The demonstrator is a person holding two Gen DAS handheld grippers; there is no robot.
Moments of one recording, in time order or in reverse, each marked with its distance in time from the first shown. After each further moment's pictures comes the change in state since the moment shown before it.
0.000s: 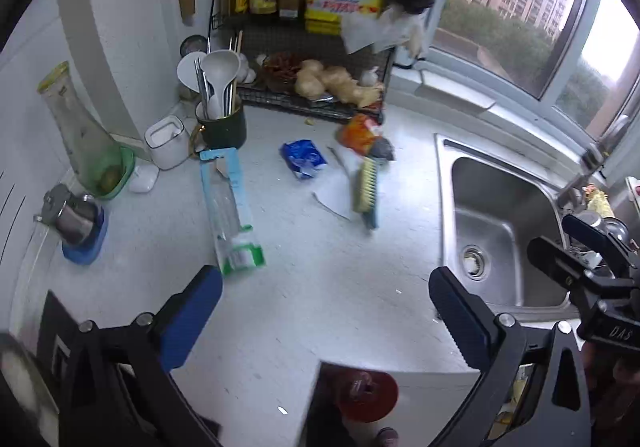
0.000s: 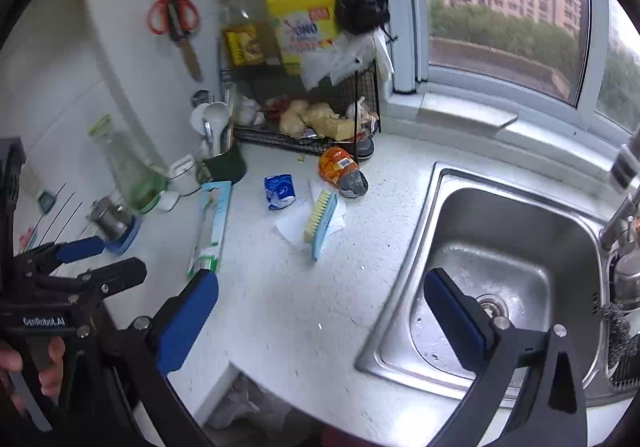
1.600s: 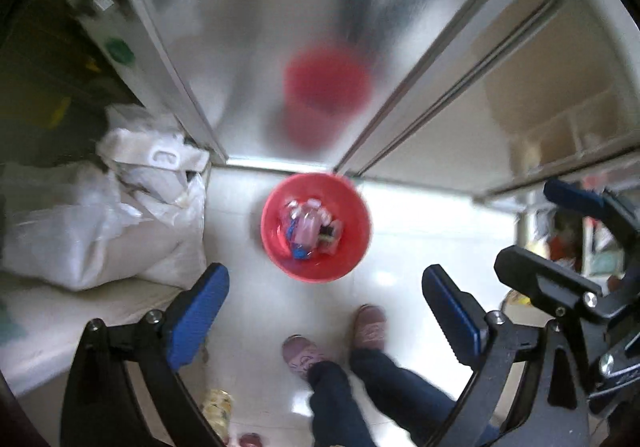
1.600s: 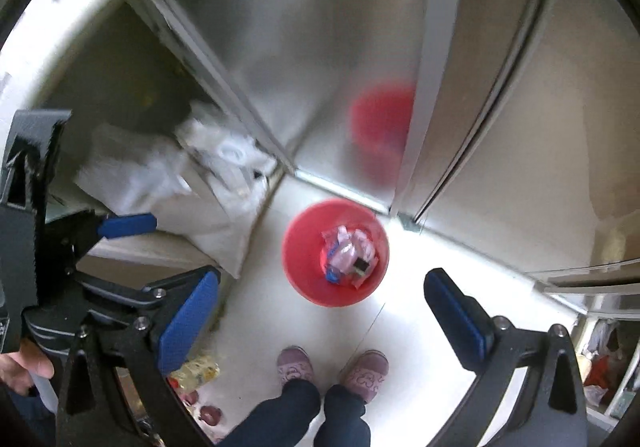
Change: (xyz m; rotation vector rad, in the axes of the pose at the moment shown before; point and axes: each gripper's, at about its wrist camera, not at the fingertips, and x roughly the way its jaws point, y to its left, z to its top) left arm 0.182 -0.137 -0.417 0.072 0.395 -0.137; right arm 0.073 -0.074 -0.406 0.017 0.402 0.047
